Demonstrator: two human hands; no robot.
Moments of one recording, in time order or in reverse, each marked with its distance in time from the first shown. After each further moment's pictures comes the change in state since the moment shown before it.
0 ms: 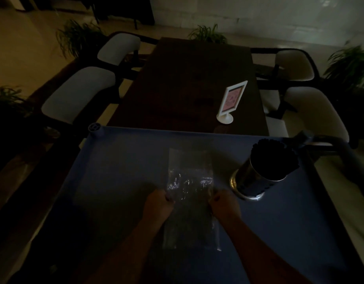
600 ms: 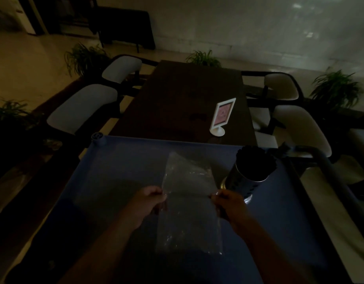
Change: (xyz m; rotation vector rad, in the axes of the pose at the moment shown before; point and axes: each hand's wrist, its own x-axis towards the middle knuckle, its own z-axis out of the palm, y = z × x) left_hand -0.045 0.006 -0.055 -0.712 -0.225 0.111; right_hand -0.043 0.014 -0.063 0.895 -0.188 -0.043
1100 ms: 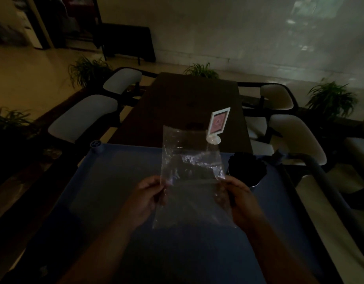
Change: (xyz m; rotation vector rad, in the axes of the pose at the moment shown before) left_hand -0.011 0.034 0.015 -0.461 -0.143 0.188; right_hand -0.024 -0.056 -0.020 0.483 -0.209 -0.192
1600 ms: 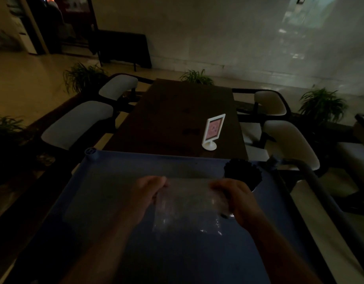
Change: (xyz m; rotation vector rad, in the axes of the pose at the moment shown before) left_hand 0.004 0.024 0.023 0.363 0.152 0.157; right_hand -0.003 -0.025 0.007 -0.412 0.075 -0.043
